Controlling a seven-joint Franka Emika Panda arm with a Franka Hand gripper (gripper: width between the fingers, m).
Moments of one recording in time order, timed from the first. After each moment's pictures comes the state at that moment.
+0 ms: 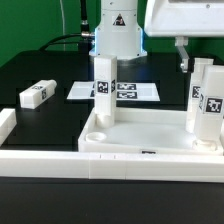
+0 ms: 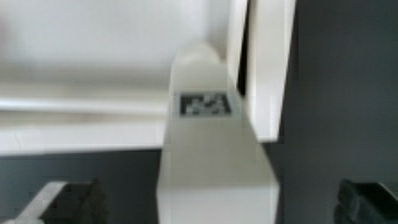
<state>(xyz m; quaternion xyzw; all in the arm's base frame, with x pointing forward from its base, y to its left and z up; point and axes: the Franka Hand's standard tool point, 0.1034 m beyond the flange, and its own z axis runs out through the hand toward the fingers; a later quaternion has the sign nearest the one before) 0.617 0.103 0.133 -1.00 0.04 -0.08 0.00</state>
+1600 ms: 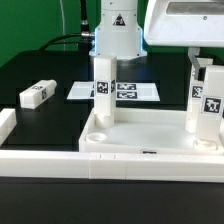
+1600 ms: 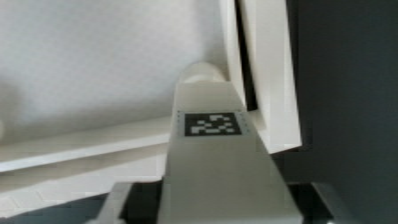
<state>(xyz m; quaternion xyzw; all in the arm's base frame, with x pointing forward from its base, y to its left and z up) 0.621 0.102 0.123 -0.98 0.16 -0.08 0.00</state>
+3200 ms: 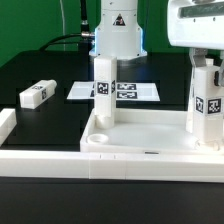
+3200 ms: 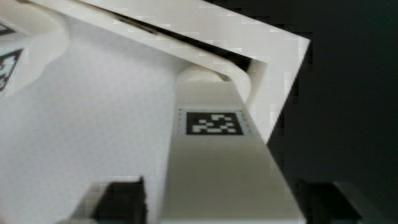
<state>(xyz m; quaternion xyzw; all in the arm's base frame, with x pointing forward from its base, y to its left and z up) 0.622 0.095 0.120 -0.81 0.58 -0.06 0.06</state>
